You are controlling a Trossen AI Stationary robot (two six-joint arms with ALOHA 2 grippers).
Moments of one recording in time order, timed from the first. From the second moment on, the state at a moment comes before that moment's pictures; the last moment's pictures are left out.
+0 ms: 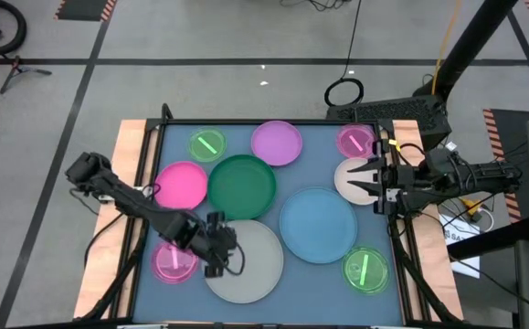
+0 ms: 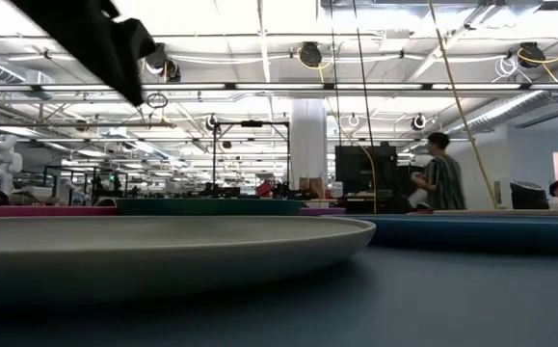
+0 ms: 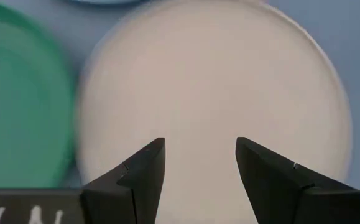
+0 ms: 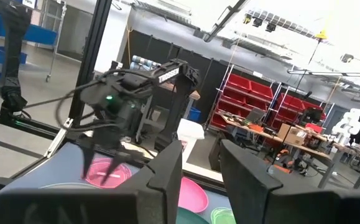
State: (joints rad) left arm -0.54 1.57 1.13 -0.65 -0.20 -0.48; right arm 0.14 0.50 0.62 0.01 0.08 -0.34
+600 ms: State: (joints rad) left arm -0.63 1.70 1.23 -0.64 -0.20 -0.57; right arm 0.14 0.50 0.62 0.01 0.08 -0.31
